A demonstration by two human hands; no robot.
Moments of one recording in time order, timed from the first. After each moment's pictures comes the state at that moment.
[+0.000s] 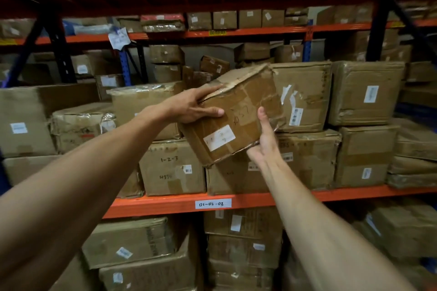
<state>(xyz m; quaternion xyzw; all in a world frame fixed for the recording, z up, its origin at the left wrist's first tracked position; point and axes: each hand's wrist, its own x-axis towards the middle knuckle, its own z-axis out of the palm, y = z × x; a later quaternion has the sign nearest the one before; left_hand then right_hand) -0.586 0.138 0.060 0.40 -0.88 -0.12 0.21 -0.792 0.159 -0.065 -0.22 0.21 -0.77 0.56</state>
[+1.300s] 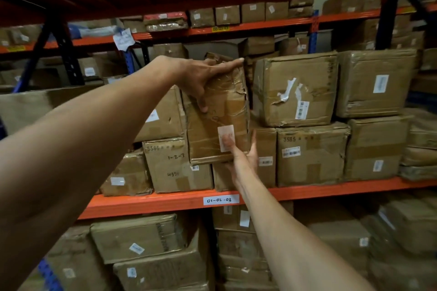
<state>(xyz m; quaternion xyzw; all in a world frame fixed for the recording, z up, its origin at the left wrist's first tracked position) -0.605 0.142 0.130 0.41 -0.89 0.20 -0.01 -0.727 0.172 -0.123 -0.29 0.35 -0.74 0.49</state>
